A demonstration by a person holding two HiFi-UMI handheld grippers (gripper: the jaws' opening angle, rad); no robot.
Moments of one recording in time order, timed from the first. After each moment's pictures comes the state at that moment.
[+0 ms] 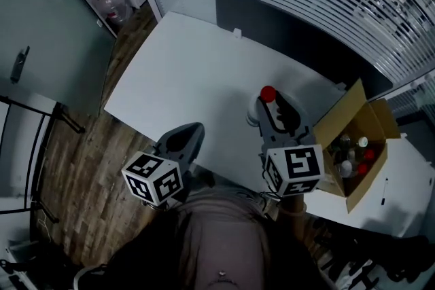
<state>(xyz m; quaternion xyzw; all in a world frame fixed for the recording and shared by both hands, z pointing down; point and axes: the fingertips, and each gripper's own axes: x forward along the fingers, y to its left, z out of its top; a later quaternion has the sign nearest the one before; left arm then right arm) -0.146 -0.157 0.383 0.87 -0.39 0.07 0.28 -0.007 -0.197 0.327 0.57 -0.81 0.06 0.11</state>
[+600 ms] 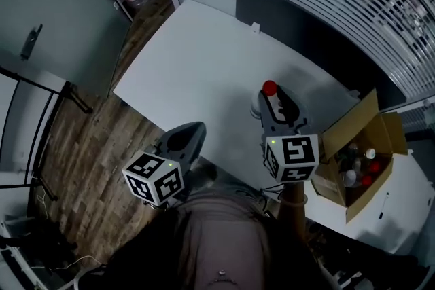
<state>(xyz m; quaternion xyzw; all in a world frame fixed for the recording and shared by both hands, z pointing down) -0.165 -0.146 0.390 0.85 -0.43 0.07 0.29 -0.026 -0.222 0.367 0.53 -0.83 0.06 0.13</state>
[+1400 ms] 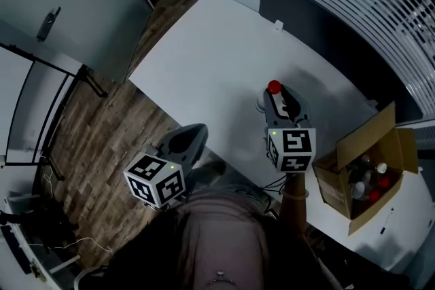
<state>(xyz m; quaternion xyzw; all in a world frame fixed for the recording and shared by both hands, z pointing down) -0.191 -0.133 0.400 0.82 -0.48 0.10 0.30 -0.051 -0.243 0.423 0.50 -0.85 0.09 0.15</state>
